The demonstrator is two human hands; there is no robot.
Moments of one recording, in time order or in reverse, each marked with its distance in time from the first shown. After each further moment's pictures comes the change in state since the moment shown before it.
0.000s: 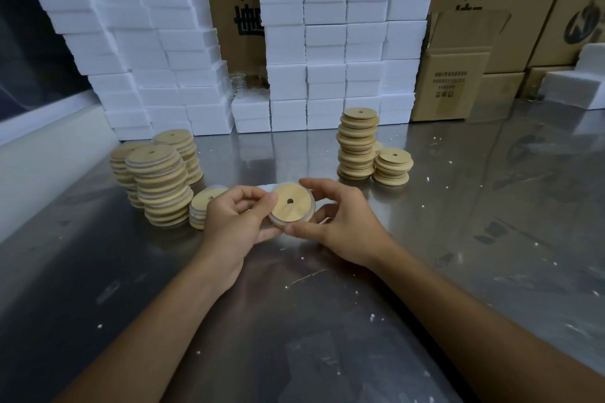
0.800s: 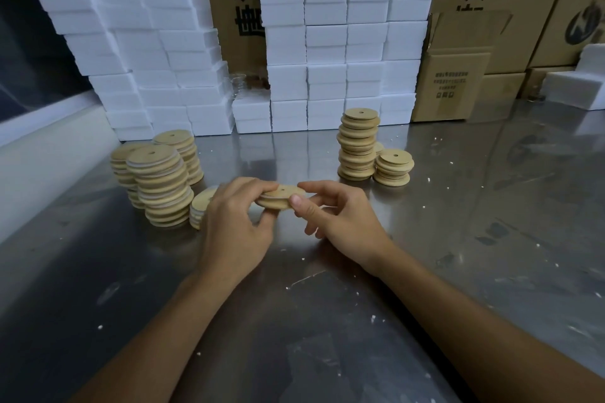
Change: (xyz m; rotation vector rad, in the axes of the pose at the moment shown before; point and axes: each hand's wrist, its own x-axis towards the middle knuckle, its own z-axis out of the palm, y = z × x) left_hand 0.002 -0.003 -0.011 0.928 0.035 0.878; right_hand -0.002 -0.011 0.005 0.242 0.047 0.078
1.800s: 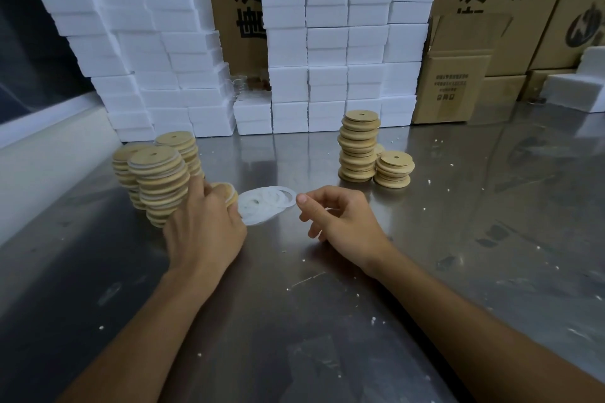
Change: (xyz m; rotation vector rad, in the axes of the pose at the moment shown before) left_hand 0.004 -0.014 -0.018 0.564 -0.157 -0.369; right_hand 0.000 0.003 0.000 -0.104 0.038 -0.016
